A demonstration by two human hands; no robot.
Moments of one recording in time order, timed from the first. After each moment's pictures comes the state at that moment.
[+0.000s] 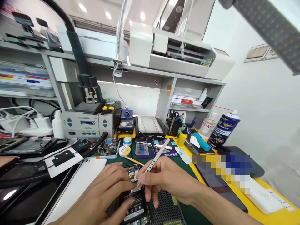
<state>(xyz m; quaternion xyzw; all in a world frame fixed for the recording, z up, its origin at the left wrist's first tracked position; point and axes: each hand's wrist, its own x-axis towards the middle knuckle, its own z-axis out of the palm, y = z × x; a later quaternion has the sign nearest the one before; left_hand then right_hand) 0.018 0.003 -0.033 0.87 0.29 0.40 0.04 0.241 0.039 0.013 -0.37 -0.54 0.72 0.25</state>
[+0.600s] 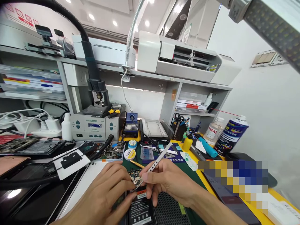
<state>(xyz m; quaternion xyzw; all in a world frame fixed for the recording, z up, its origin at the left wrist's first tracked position) 0.009 0.011 -0.034 0.86 0.29 0.42 -0.03 0.226 0.050 0.003 -0.36 -0.52 0.72 0.28</state>
